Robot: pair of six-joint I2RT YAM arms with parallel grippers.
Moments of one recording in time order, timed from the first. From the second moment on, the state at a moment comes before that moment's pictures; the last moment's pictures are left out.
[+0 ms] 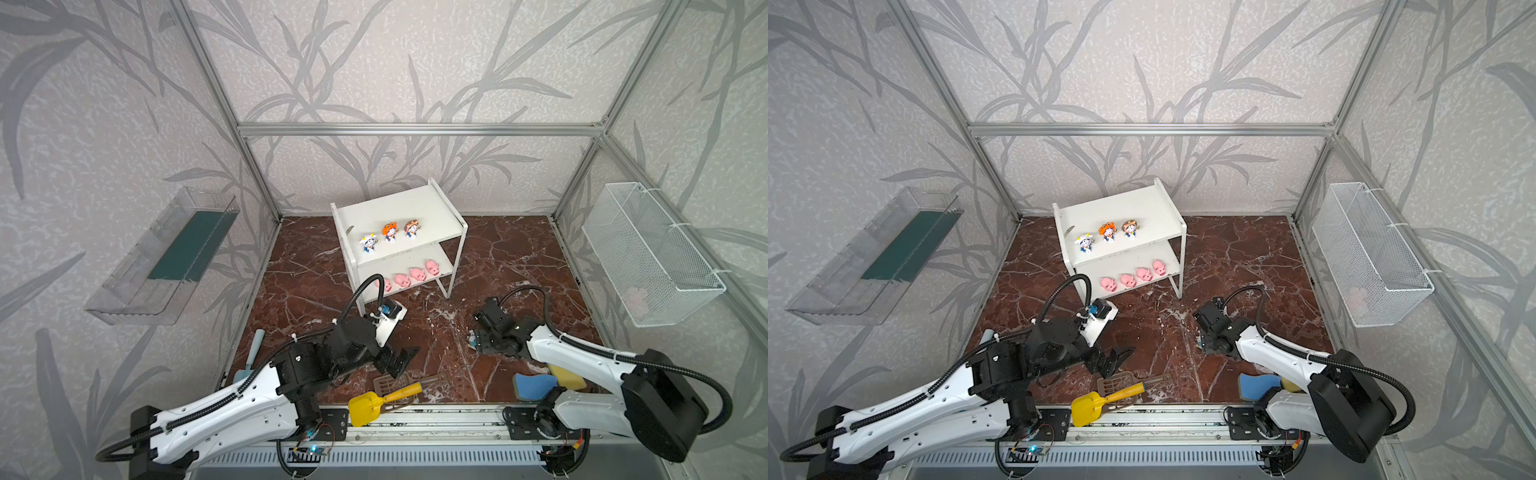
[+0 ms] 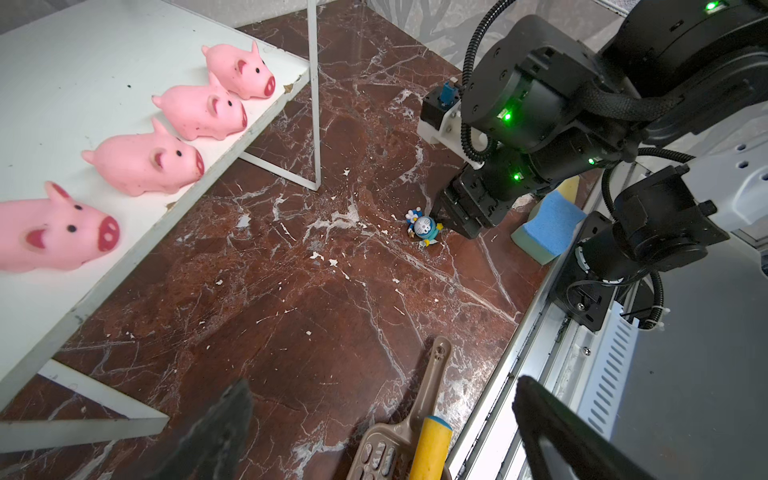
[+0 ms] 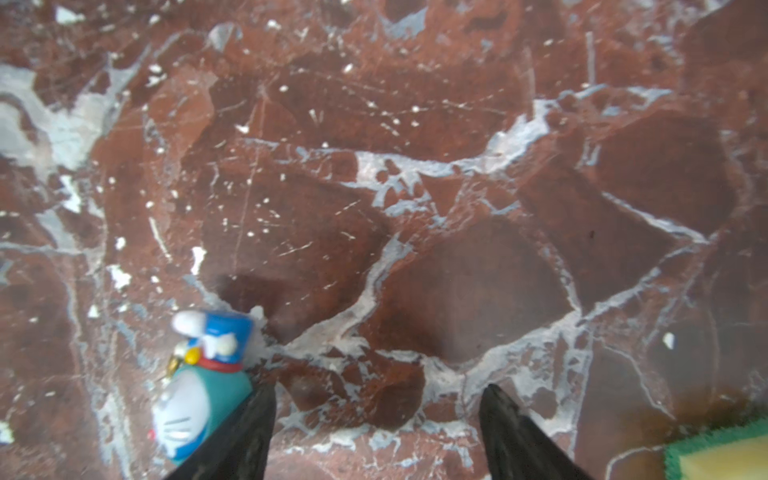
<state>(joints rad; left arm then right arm) -1.07 0.76 0.72 -0.51 -0.10 -0.28 0.66 1.27 0.58 -0.58 0.29 0.58</state>
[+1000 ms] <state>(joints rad) -1.08 0.74 0.72 -0.52 -0.13 -0.28 0.63 1.44 0.75 -0.45 0.09 0.37</state>
